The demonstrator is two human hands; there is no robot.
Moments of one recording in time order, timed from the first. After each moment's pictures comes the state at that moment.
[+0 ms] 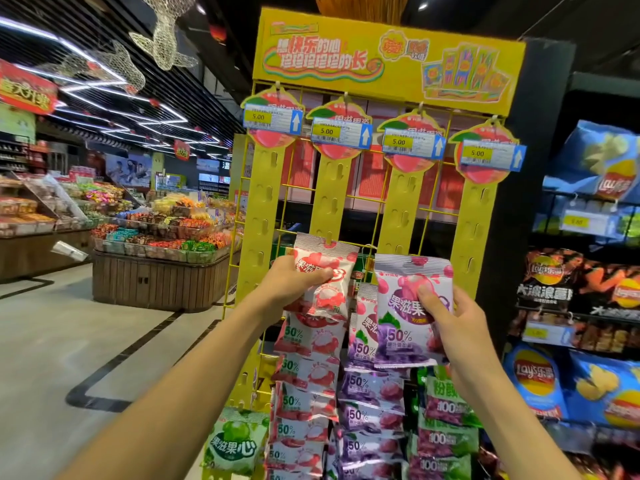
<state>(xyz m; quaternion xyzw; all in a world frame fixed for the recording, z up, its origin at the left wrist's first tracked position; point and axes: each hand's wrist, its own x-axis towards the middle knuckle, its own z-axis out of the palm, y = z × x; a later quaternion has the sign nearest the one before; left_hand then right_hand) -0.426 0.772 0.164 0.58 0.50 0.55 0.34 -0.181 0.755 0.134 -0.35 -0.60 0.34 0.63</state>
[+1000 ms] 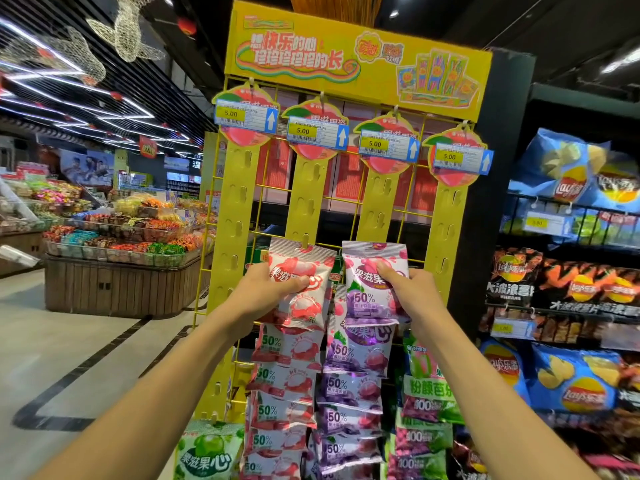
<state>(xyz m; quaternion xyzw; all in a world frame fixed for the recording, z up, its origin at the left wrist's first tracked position) -0.435 0.782 0.150 0.63 0.46 0.54 0.31 -0.193 0.819 0.168 -0.47 -0.58 0.34 0.58</state>
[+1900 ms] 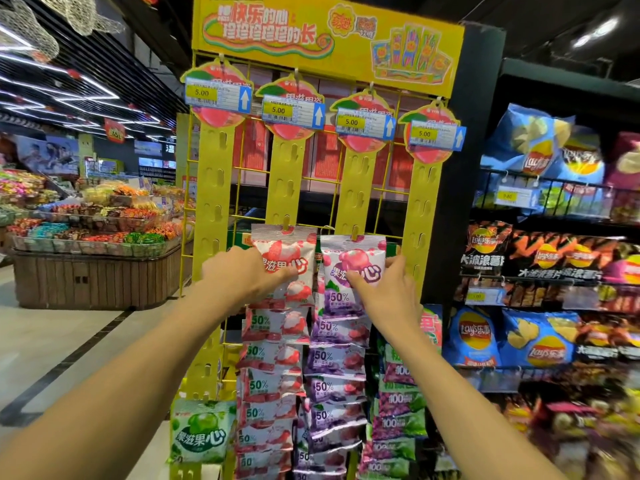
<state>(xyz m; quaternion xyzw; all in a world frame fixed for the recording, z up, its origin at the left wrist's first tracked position) -0.433 0.780 0.165 0.65 0.73 0.19 -0.11 -0.200 0.796 0.128 -0.64 -0.61 0.01 0.46</state>
